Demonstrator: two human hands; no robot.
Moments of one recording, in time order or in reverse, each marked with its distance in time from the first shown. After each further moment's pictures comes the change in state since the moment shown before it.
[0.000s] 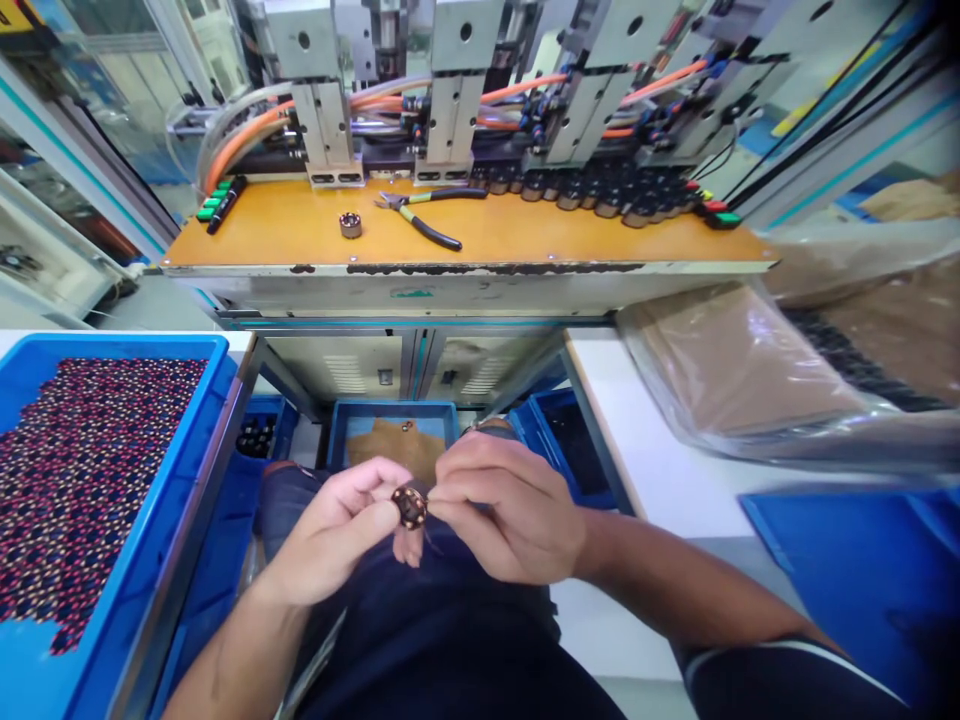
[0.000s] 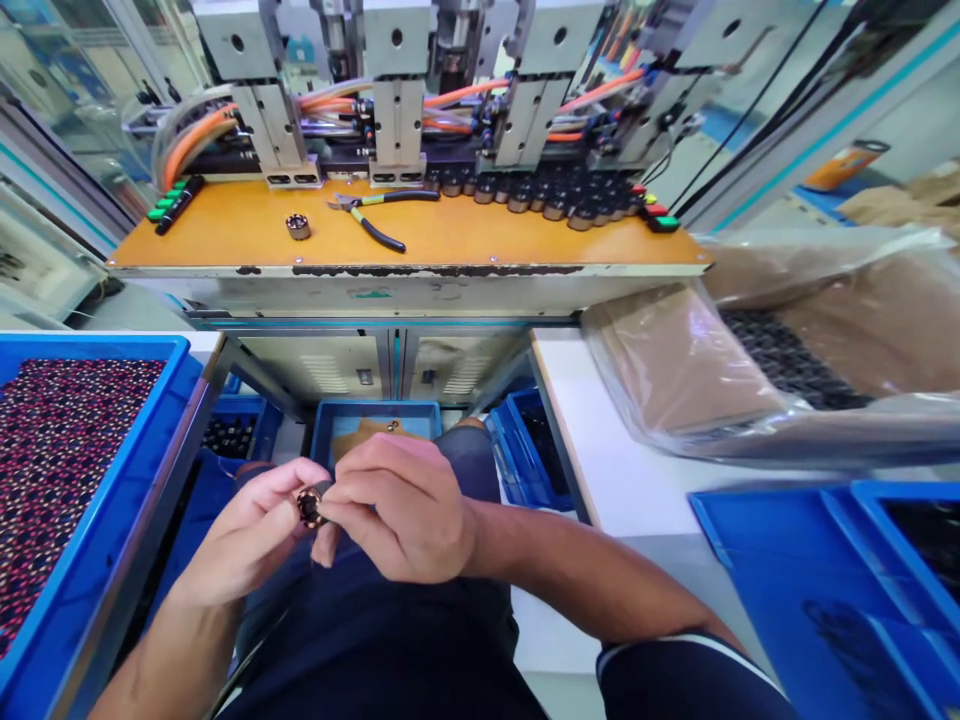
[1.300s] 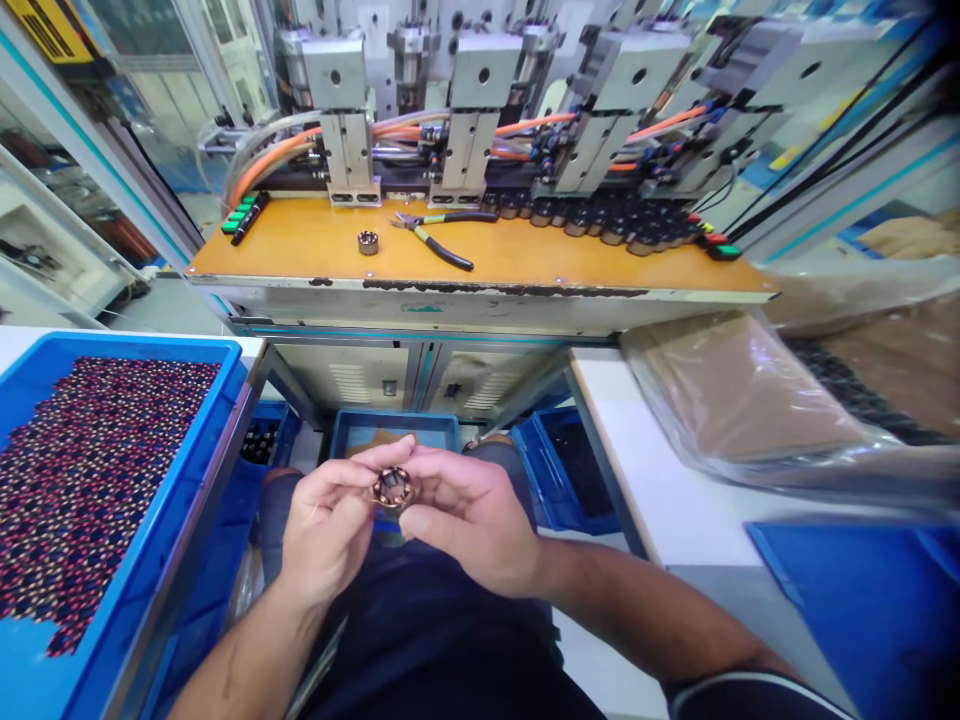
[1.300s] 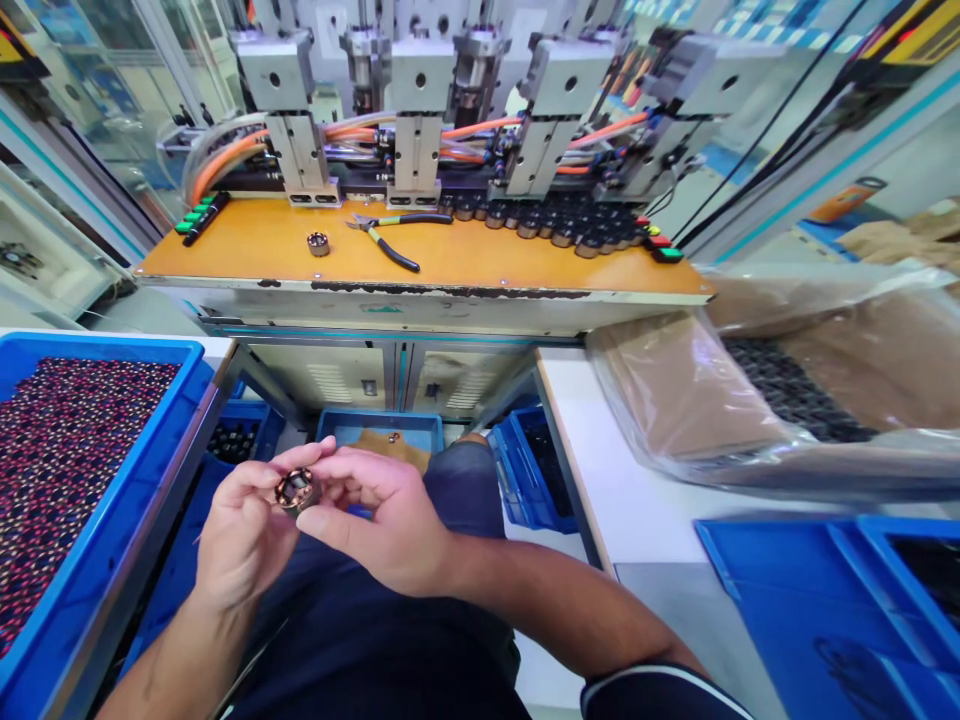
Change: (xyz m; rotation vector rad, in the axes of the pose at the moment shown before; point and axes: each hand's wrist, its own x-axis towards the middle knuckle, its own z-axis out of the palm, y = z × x) left_hand 0.007 0.000 0.003 -0.002 0.310 0.471; right_hand -0.006 -0.005 0.037 0.734 0.006 0.644
